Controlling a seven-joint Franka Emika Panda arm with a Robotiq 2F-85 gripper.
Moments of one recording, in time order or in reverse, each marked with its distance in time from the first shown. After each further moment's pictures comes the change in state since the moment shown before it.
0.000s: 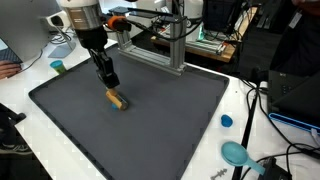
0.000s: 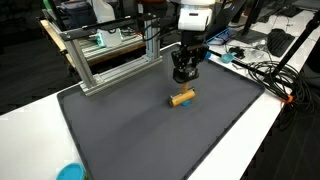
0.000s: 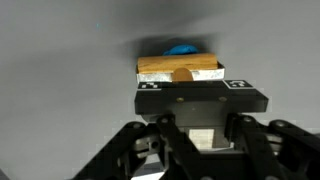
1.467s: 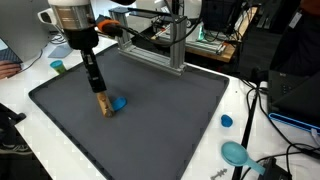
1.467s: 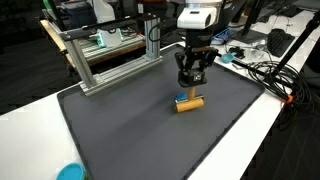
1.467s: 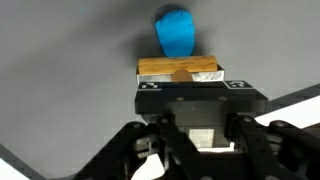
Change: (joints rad) arm 0.029 0.046 -0.046 0.076 0.001 0.054 0.198
